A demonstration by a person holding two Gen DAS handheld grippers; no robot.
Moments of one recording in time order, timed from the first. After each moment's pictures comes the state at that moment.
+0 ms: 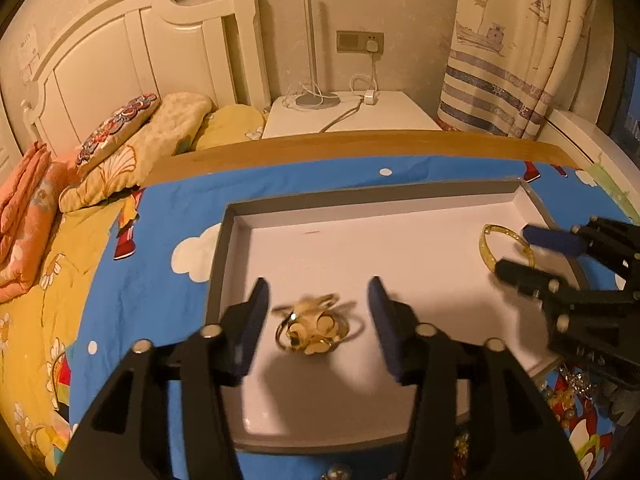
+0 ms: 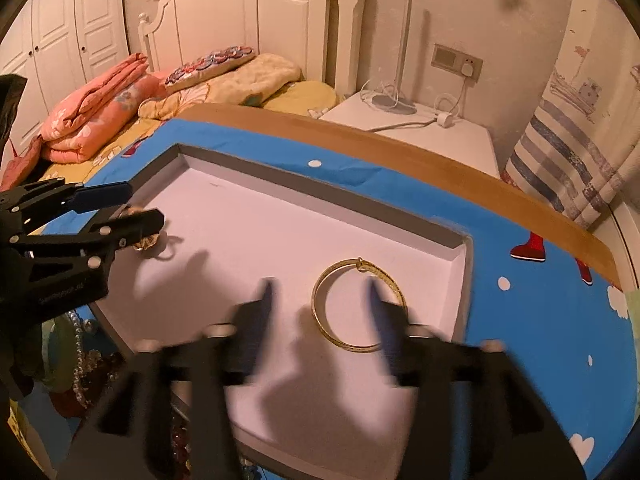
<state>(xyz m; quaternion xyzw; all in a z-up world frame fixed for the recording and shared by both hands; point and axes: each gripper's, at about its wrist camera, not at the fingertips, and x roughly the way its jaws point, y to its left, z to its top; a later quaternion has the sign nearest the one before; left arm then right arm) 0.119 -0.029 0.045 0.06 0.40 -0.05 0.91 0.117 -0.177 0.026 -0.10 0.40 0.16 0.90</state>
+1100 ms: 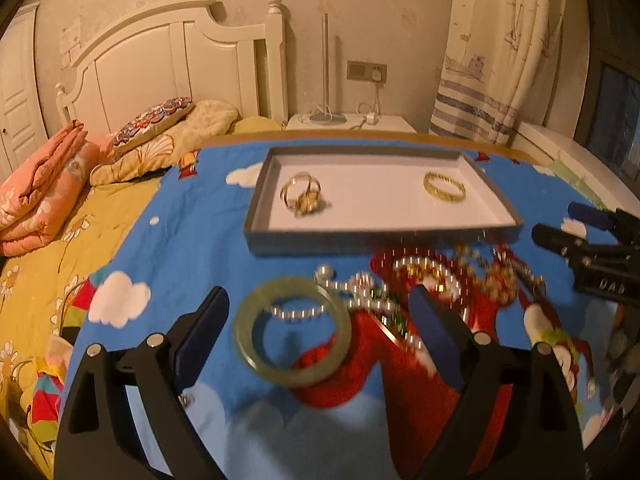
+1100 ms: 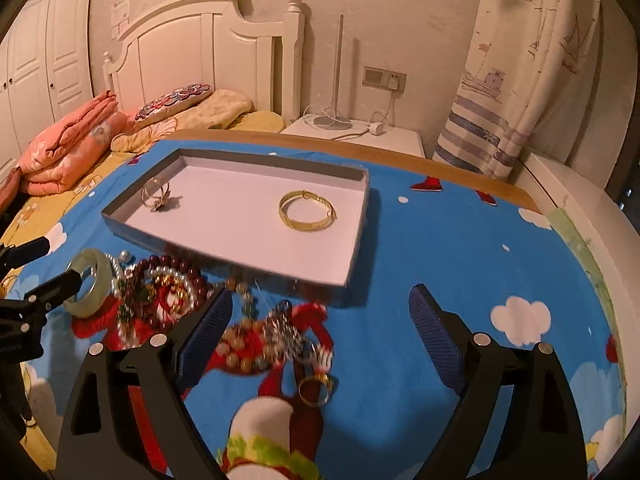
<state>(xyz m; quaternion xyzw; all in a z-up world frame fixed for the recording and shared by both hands) -0.065 -0.013 0.052 0.02 0.35 -0.03 0.94 -0.027 -0.224 0.048 -0.07 0.35 0.07 0.93</state>
